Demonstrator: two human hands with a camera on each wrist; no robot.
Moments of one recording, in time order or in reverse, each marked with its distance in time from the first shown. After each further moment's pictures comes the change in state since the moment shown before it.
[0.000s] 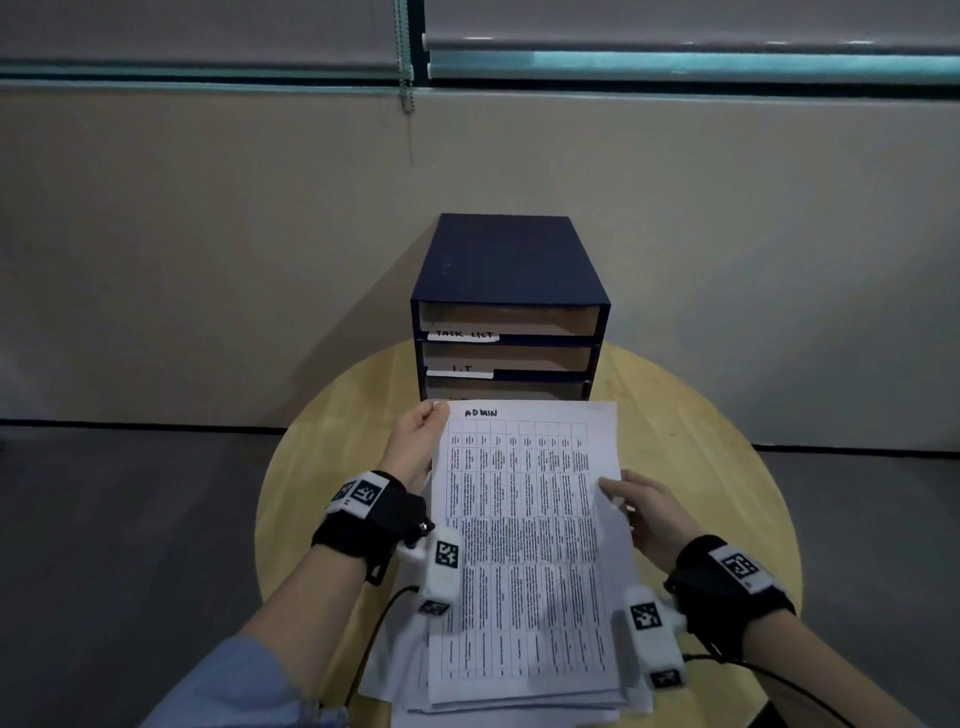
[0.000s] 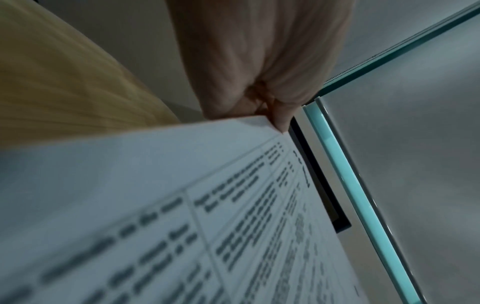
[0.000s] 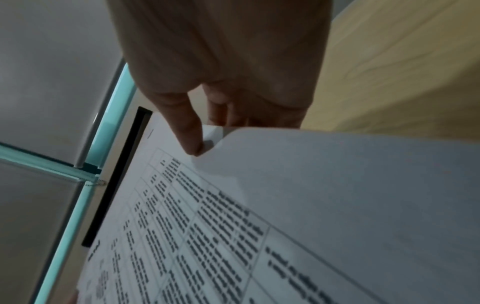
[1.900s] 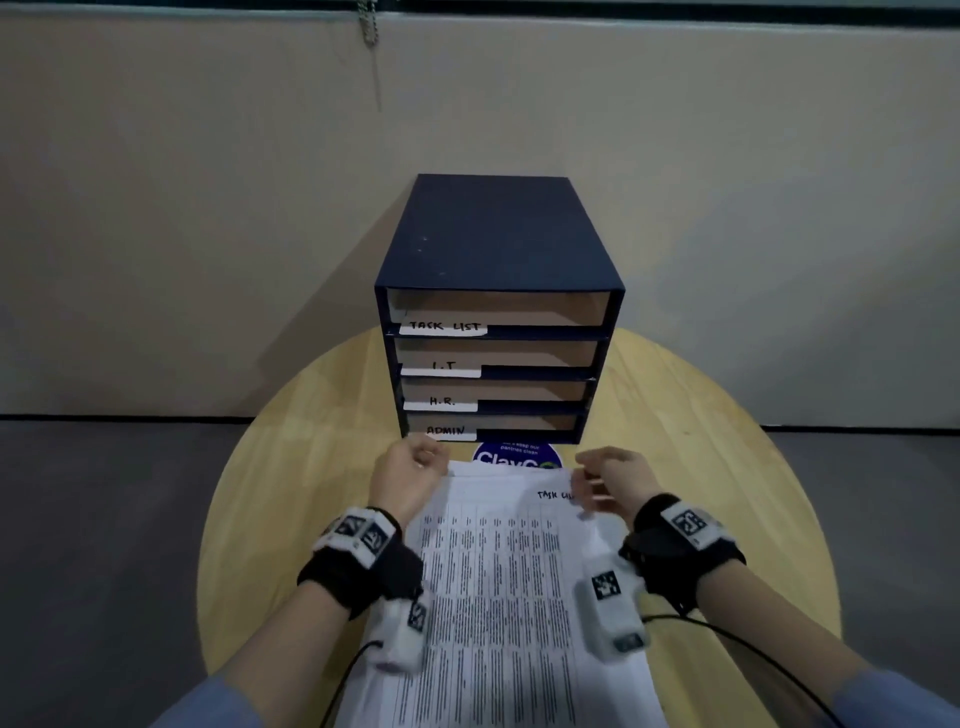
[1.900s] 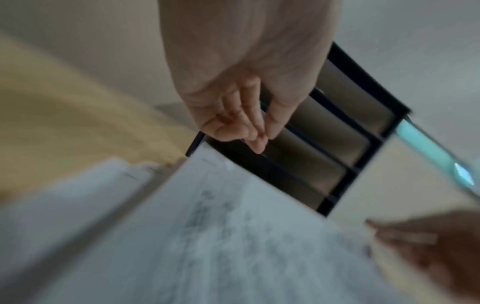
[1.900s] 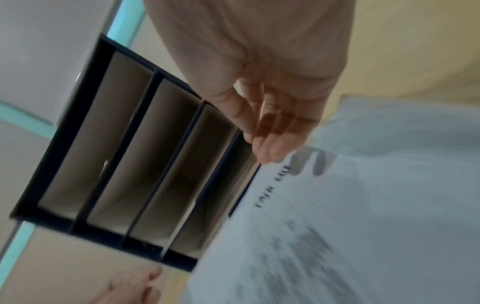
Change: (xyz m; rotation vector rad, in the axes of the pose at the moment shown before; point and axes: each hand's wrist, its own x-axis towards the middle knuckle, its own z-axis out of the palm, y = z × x) left_hand 0.064 -0.060 -0.001 0.610 0.135 0.016; right_hand 0.100 -0.012 0.022 -0.122 0.218 0.122
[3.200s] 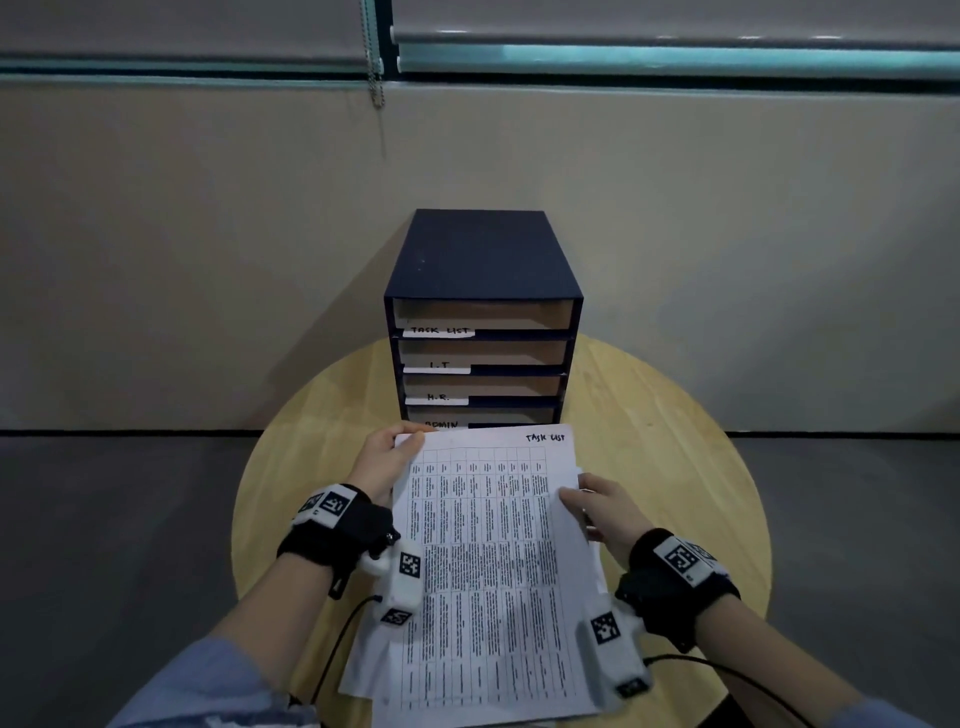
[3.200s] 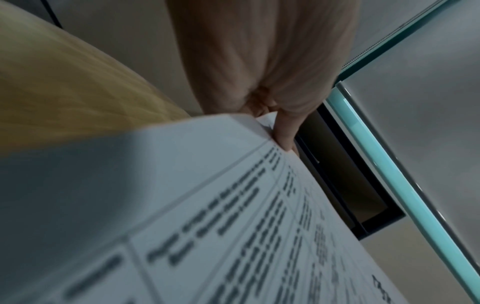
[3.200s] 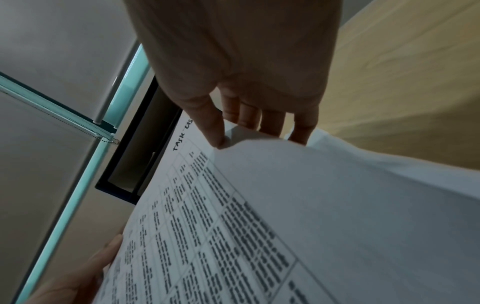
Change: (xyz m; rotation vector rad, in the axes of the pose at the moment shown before) left_hand -0.062 0.022 -0.040 -0.486 -0.168 -0.058; right_hand -0.095 0.038 -0.019 -0.094 -0.128 -0.104
